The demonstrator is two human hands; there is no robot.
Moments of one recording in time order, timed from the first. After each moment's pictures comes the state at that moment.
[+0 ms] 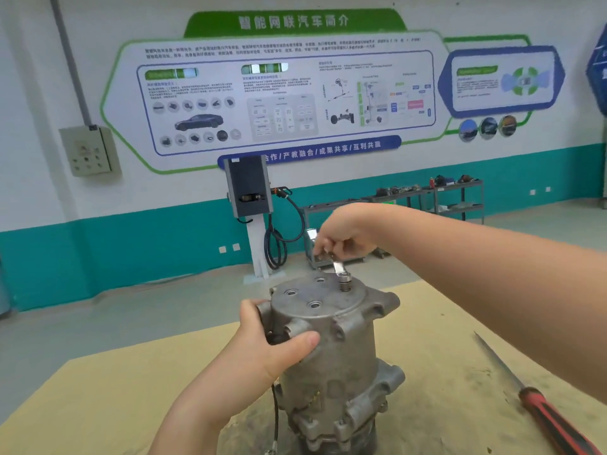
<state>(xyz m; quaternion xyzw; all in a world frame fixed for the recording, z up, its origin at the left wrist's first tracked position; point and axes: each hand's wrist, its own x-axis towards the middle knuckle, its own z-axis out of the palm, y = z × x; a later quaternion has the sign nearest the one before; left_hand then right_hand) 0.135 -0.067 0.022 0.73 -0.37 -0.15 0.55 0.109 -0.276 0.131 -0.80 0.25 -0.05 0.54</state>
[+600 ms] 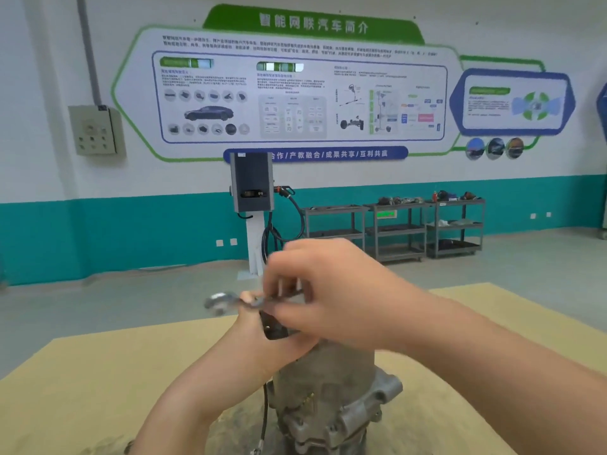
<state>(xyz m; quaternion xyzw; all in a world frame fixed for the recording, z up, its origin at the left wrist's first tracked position) 0.142 -0.072 0.014 0.72 -0.42 -0.13 0.54 0.024 -0.178 0.100 -0.94 -0.14 -0.29 0.07</state>
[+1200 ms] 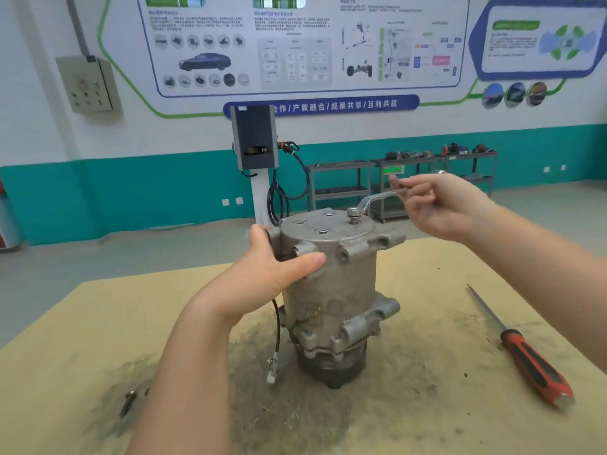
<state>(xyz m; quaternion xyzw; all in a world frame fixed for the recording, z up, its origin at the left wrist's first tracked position) 0.139 -0.067 0.020 0.76 -0.38 -0.14 0.52 0.023 -0.311 0.074 -0.38 0.11 -0.22 0.89</state>
